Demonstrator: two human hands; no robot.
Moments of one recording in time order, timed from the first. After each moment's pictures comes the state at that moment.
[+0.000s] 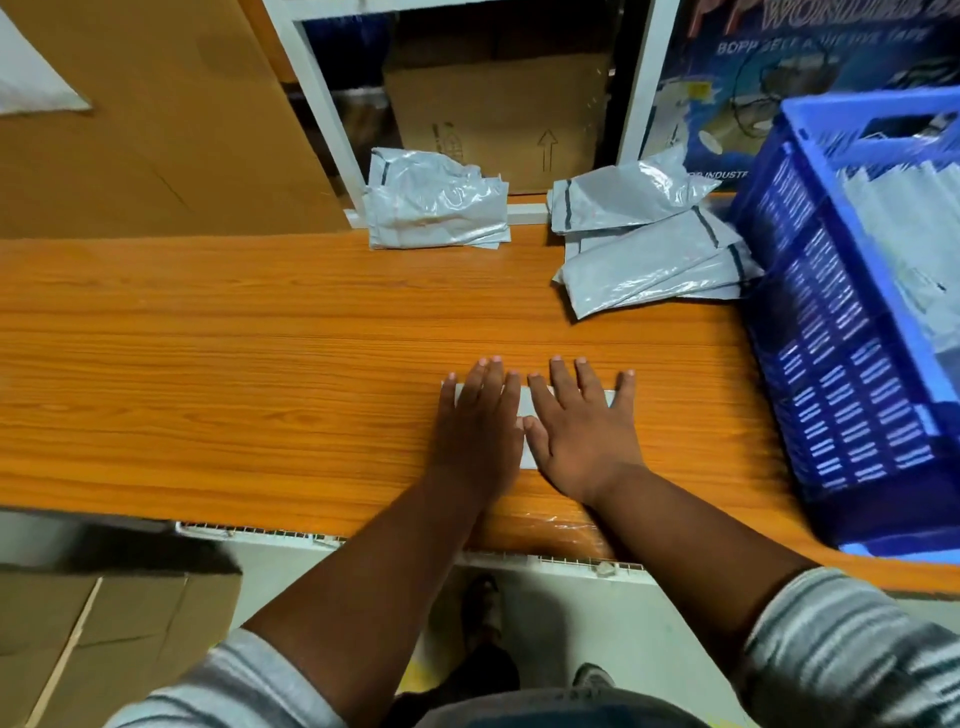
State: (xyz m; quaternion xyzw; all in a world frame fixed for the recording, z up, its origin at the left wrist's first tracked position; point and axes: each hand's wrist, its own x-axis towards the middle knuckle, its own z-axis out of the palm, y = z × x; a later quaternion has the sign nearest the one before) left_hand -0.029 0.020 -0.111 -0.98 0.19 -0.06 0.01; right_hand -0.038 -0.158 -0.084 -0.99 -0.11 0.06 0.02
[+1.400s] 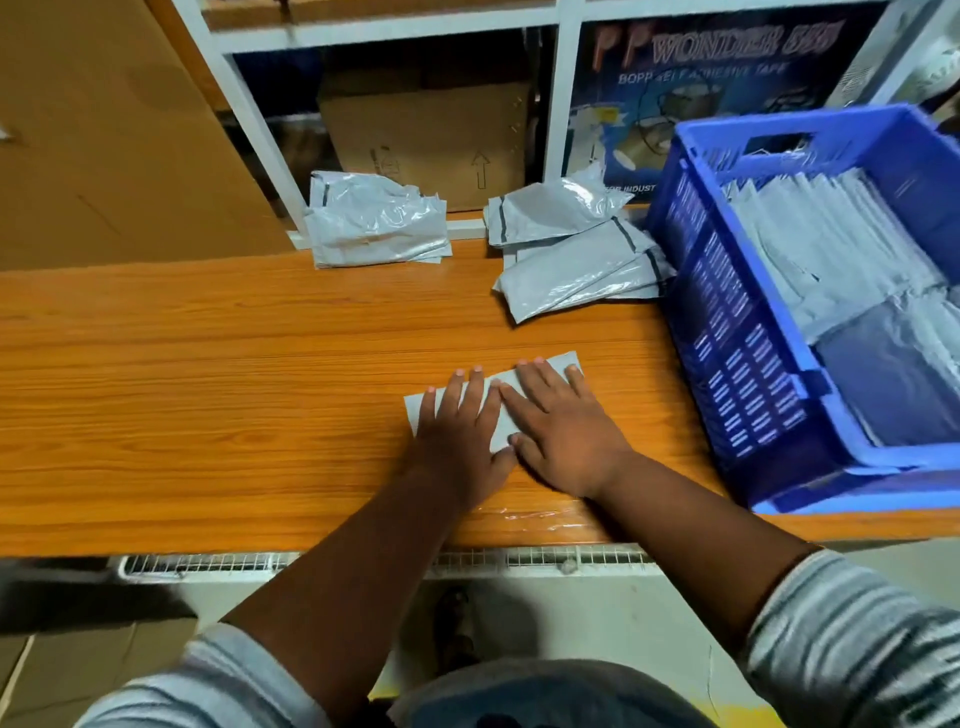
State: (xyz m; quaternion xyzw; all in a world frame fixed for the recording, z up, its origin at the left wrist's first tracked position) left_hand -0.036 -0.012 -0.094 -0.97 0.23 0.03 0.03; right_hand -0.048 -0.223 -0.084 -0.97 -0.21 0.03 0.09
